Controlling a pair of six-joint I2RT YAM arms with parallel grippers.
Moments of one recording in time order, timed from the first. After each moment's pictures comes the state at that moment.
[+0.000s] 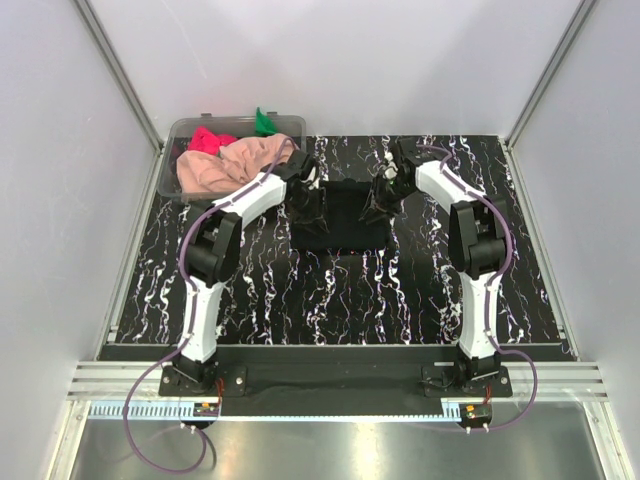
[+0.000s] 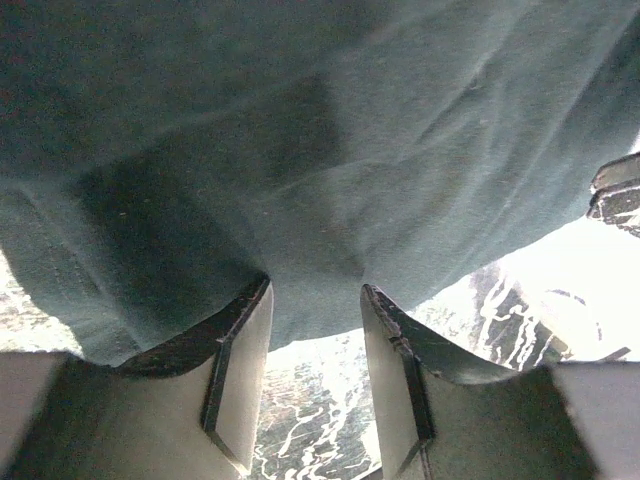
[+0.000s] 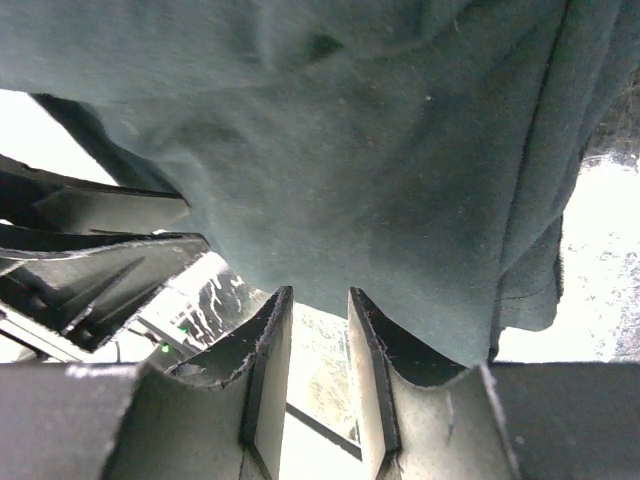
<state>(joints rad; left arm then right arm) -0.46 2.18 1.76 -0.74 0.32 -0.49 0.26 2.18 1.77 -0.79 -0.51 0.50</state>
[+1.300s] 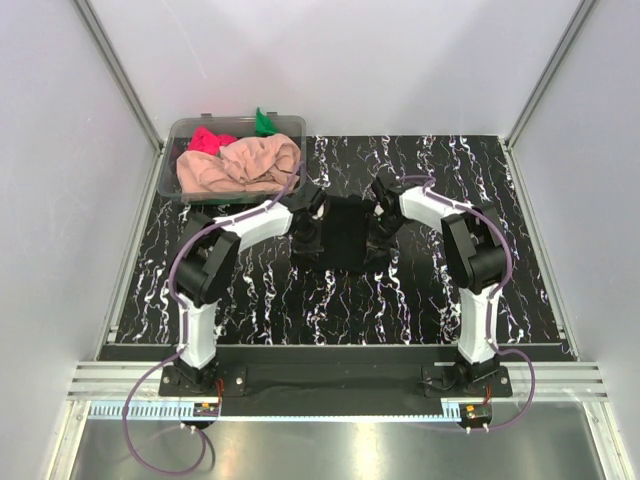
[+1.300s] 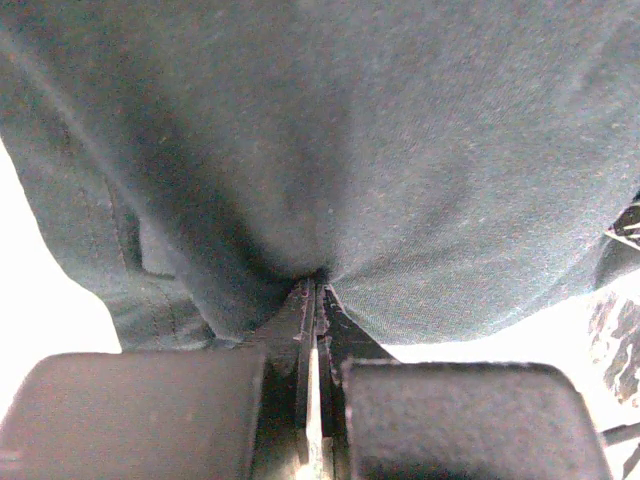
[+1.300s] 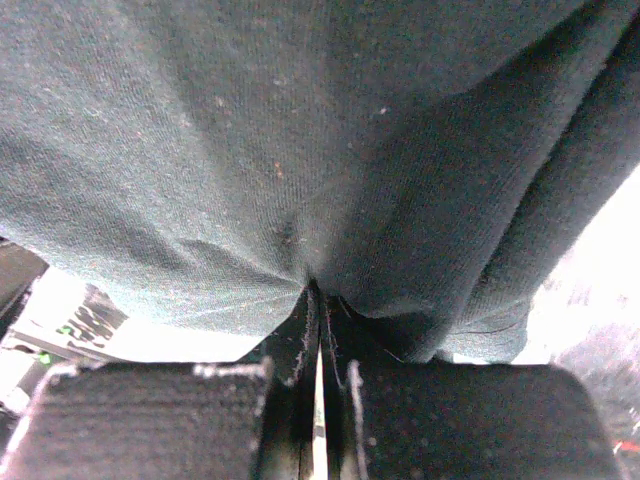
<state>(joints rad) -0.60 2.01 1.42 -0.63 0.11 -0.49 0.40 2.08 1.47 -0.79 -0.30 0.51</state>
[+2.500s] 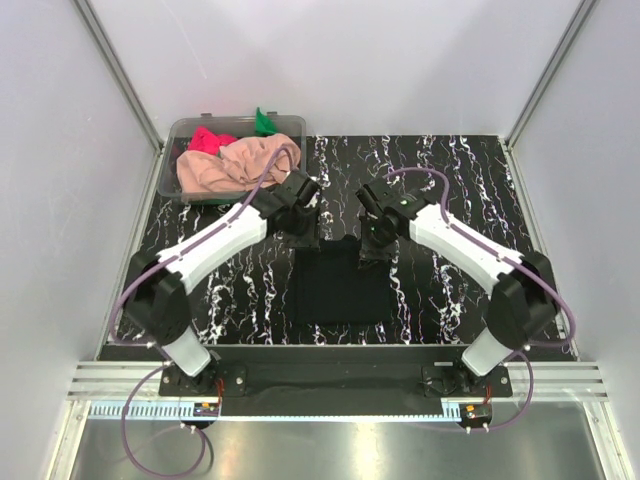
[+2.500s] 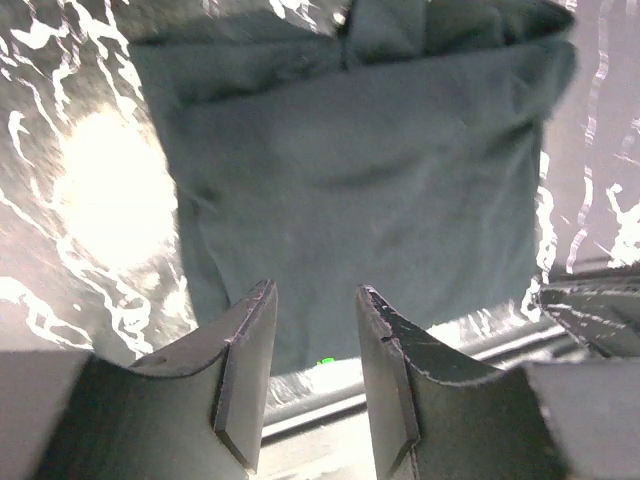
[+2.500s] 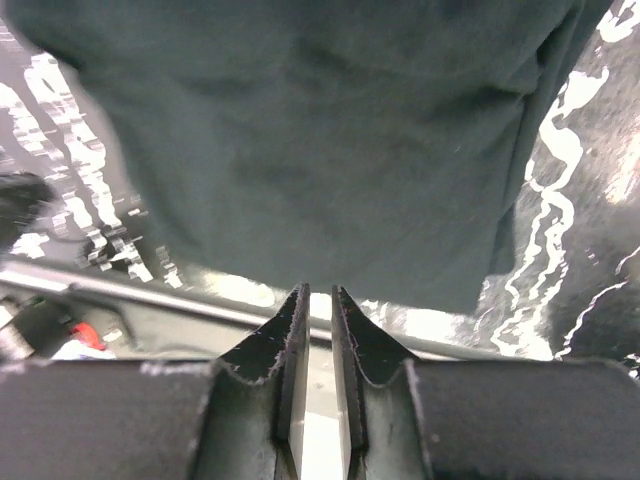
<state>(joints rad) -0.69 1.61 1.38 -0.81 0.02 -0.59 0.65 1.59 1.35 -0.94 -0.09 0.71</state>
